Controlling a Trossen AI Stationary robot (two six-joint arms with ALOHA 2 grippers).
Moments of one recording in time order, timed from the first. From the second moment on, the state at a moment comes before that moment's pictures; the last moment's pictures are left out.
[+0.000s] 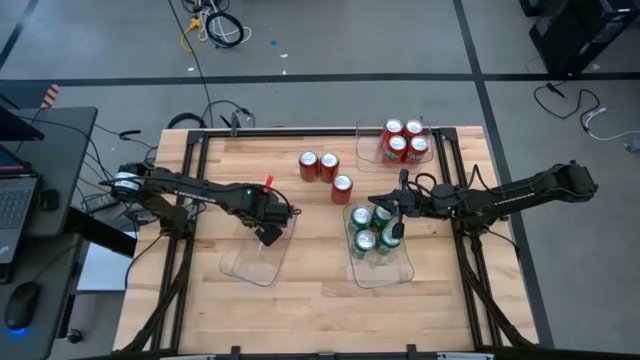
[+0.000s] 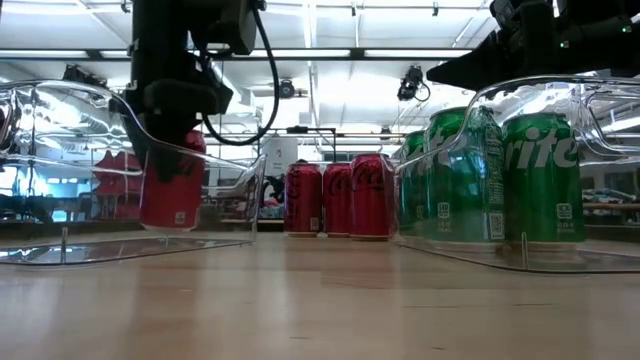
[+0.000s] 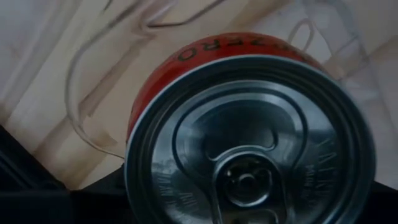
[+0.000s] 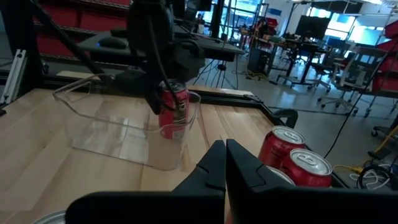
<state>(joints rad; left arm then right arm) -0.07 1.55 1.11 -1.15 -0.21 -0.87 0.06 0.92 0.29 0.54 0.26 -0.13</state>
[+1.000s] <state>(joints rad) -0.07 1.60 1.12 -1.18 -0.19 -0.86 0.06 0.92 0.29 0.54 0.26 -0.13</state>
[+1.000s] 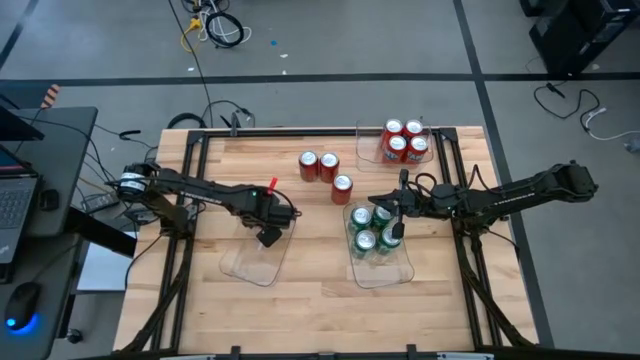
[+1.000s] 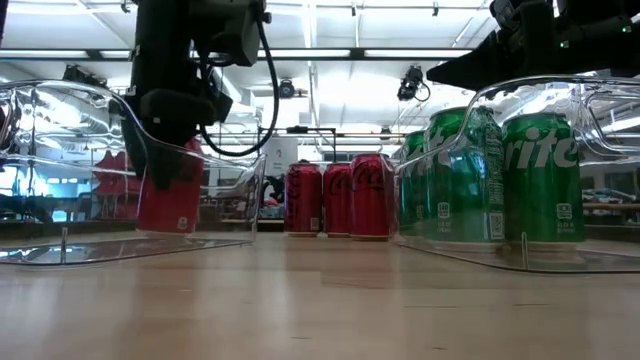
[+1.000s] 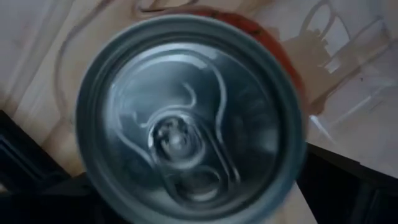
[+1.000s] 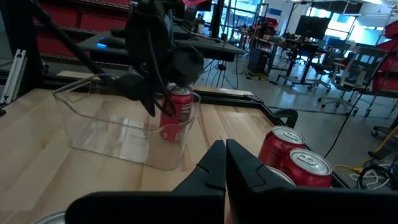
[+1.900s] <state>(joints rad) -0.03 1.60 1.47 -1.53 -0.24 -0.77 0.06 0.92 0.29 0.54 0.26 -0.13</state>
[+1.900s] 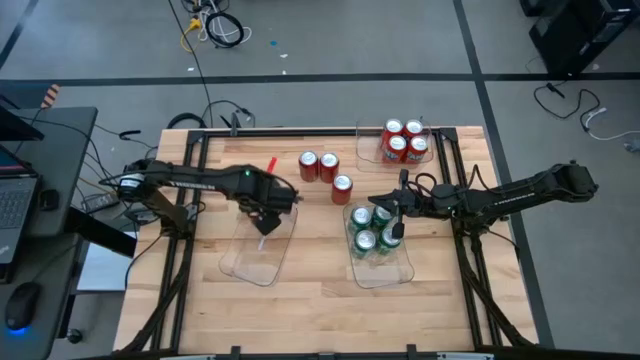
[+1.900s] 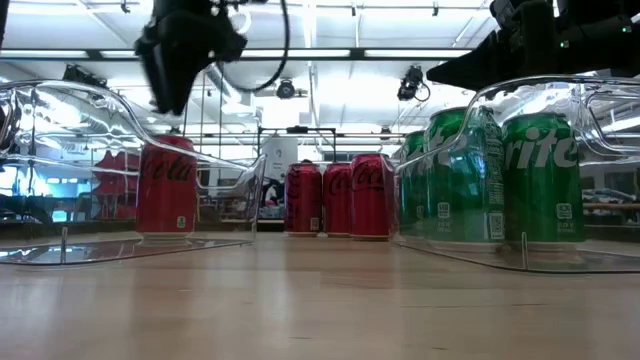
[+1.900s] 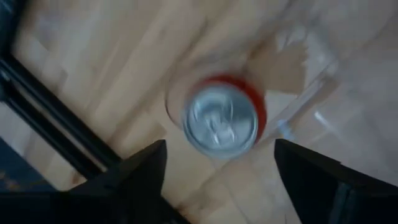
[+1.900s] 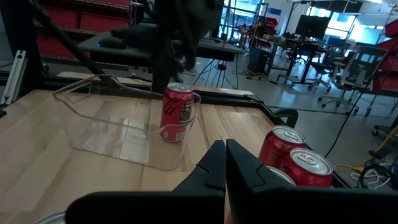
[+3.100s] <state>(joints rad) 0.38 1.90 1.91 -1.18 -0.04 -0.16 0.06 0.92 0.29 0.54 0.24 -0.13</state>
